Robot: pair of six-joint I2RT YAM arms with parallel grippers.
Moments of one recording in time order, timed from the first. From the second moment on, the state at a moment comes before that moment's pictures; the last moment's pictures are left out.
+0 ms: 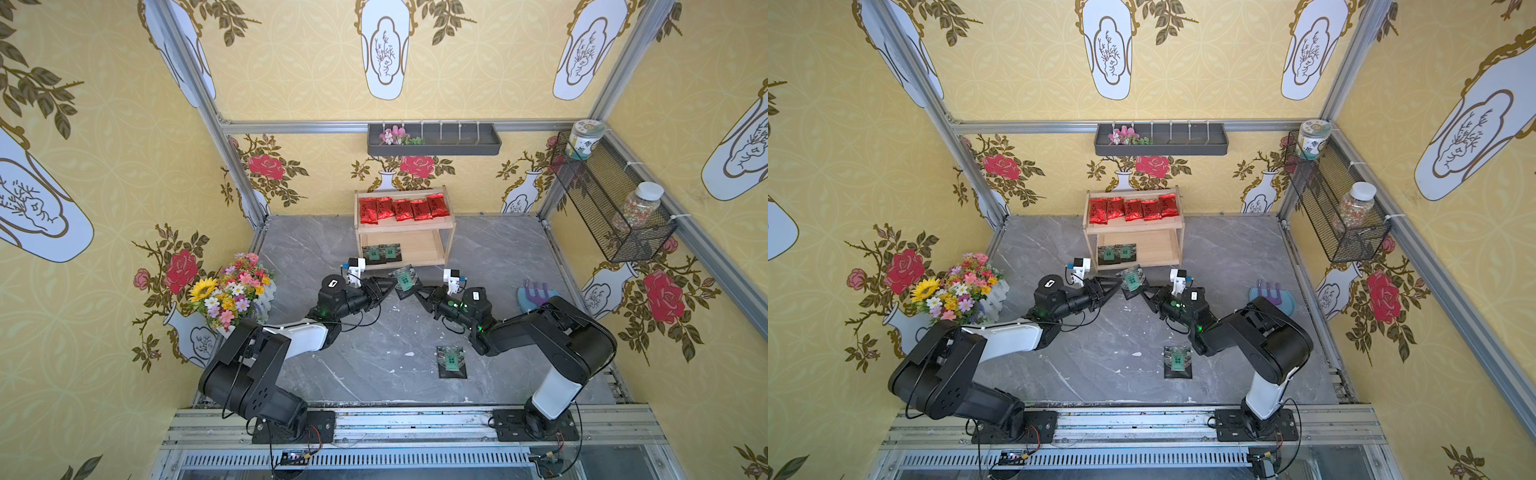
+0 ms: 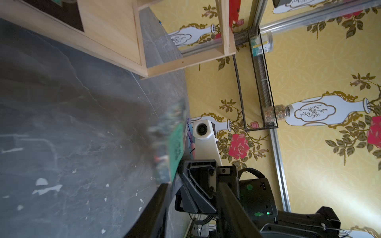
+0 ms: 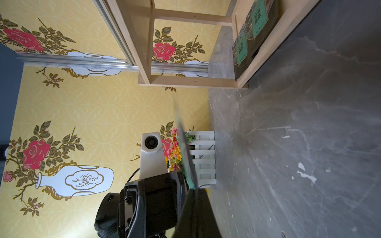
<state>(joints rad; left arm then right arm) -0.42 1.49 0.51 0.79 0.58 -1.19 0.58 1.77 0.51 1.17 -0.34 1.43</state>
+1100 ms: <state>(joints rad) -0.35 1.41 0.51 0.65 0.67 -1.15 0.53 2.11 0.97 1.05 -0.05 1.05</state>
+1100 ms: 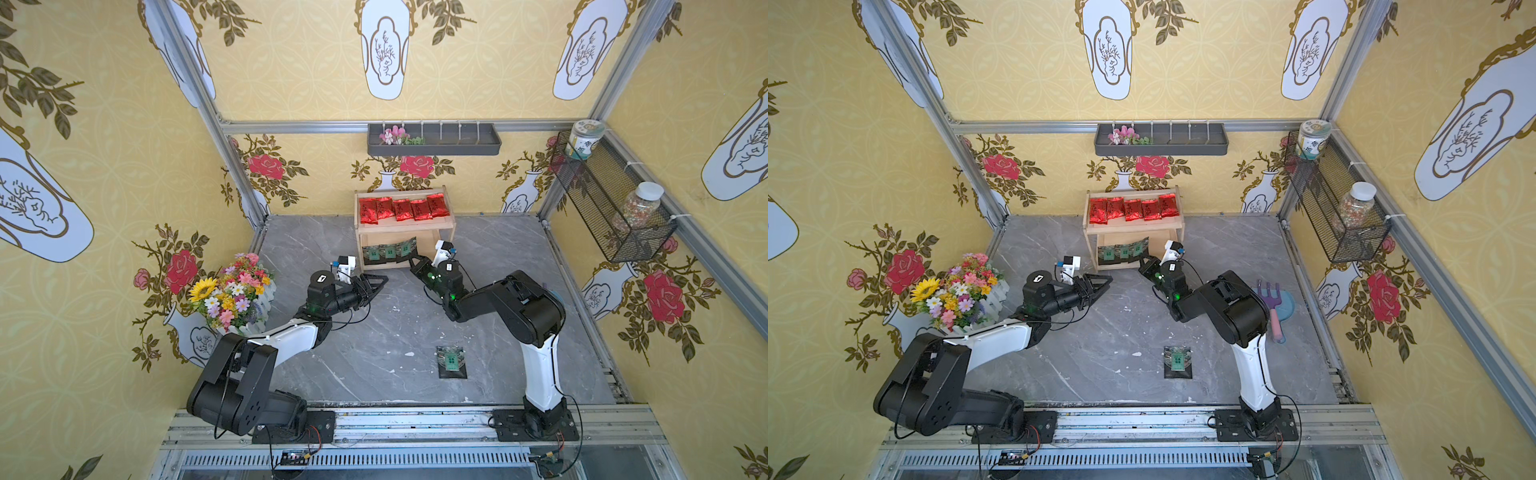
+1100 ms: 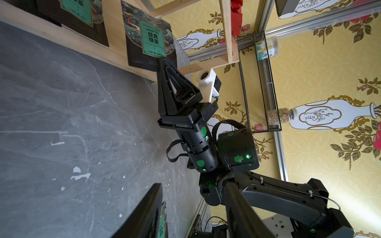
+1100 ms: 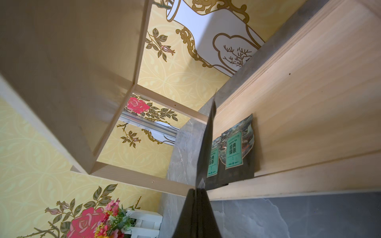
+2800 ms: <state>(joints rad) -0.32 1.42 0.53 0.63 0.68 -1.14 0.46 2.22 1.21 0.71 -0.15 1.02</state>
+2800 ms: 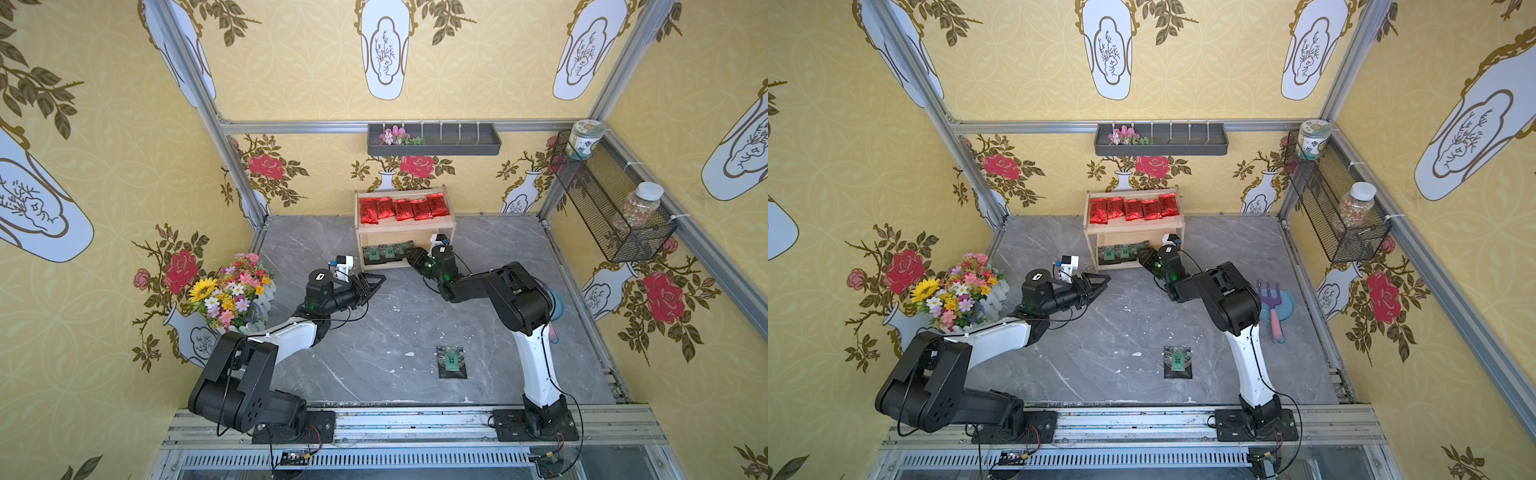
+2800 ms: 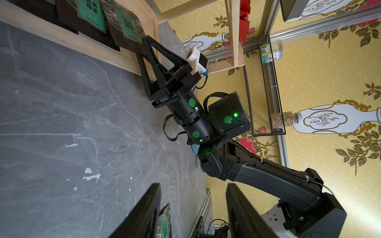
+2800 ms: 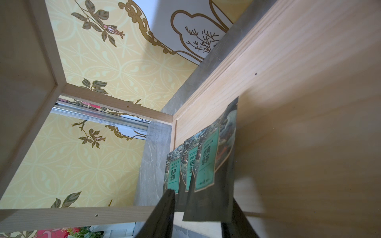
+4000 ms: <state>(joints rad) -0.31 1.41 0.53 0.63 0.68 -1.13 0.48 2.16 1.32 0.30 -0.11 1.02</state>
